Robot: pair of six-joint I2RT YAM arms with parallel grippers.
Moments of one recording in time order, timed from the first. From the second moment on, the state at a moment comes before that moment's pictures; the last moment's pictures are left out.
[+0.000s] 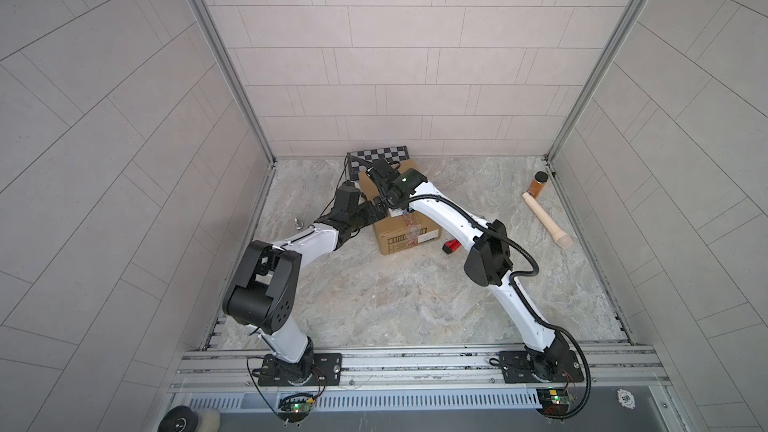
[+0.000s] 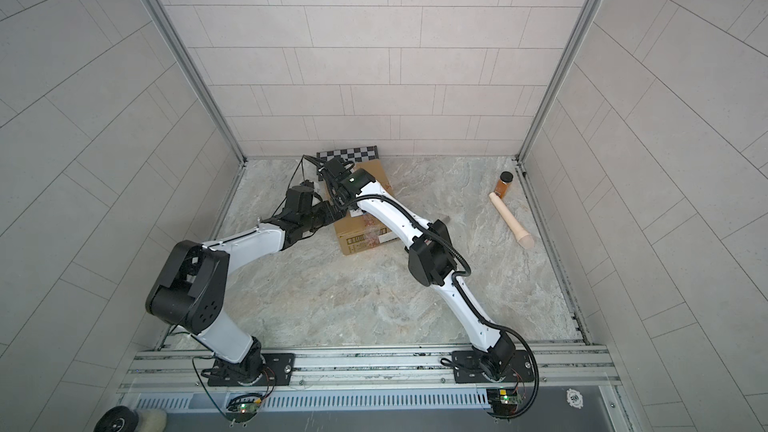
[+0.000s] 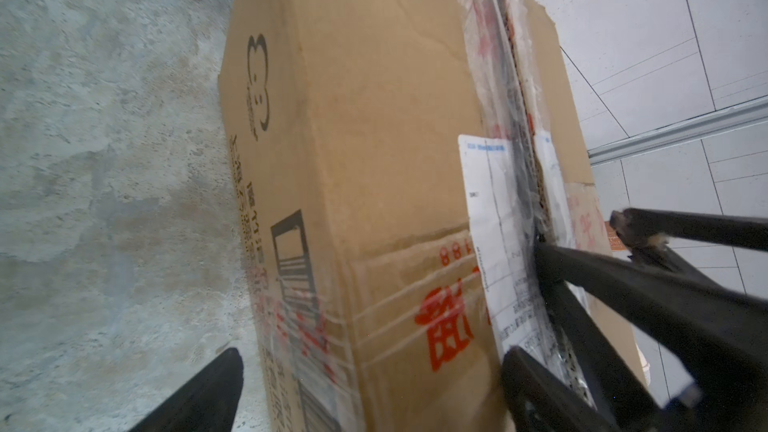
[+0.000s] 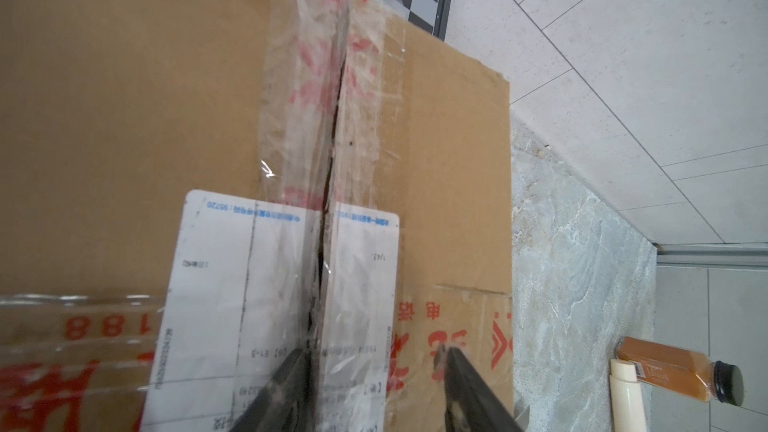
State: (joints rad) left arm -0.31 1.65 0.90 0.08 0.17 -0.69; right arm 0.73 2.47 2.51 -1.10 0.59 0.11
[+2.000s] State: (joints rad) left arm -0.30 1.42 0.85 -0.11 0.18 -0.65; right arm 0.47 1.37 1.01 -0.61 0.35 0.67
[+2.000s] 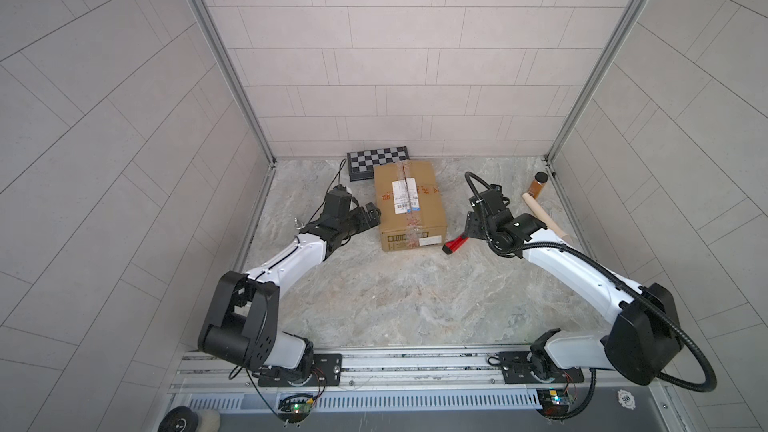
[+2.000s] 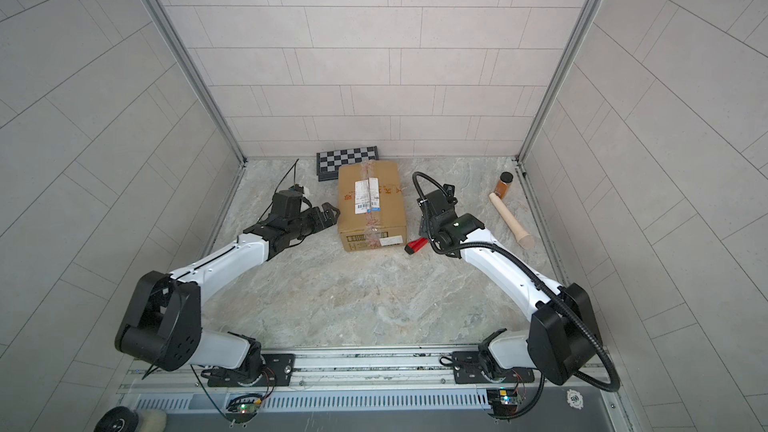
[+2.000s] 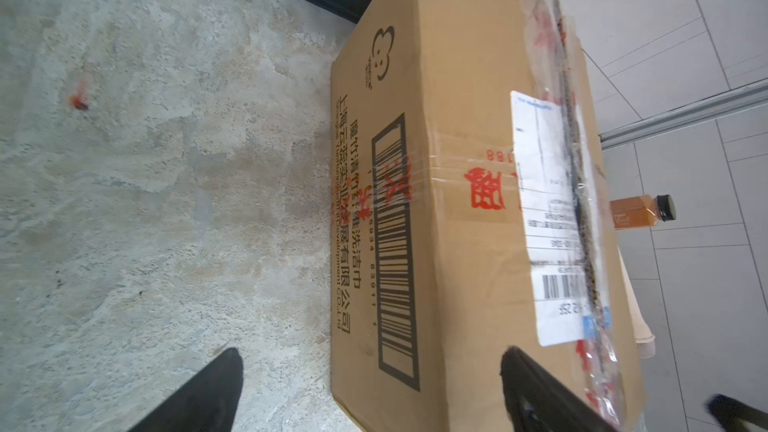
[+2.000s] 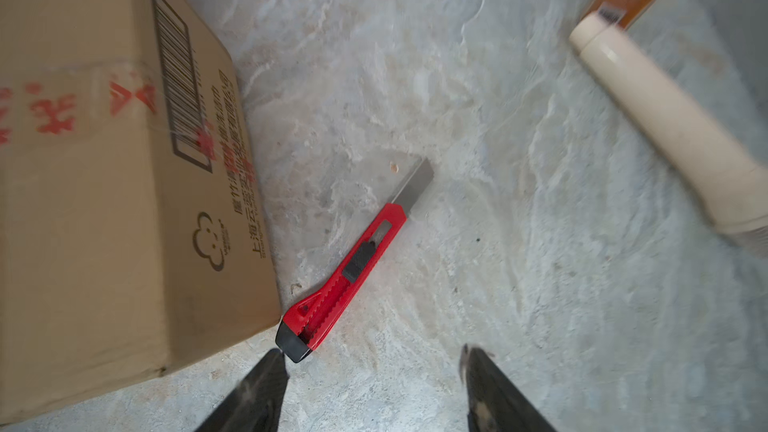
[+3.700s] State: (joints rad) left arm -0.28 1.22 0.83 -0.22 0.25 -0.65; right arm 0.49 1.33 1.05 -0.48 0.31 0.60
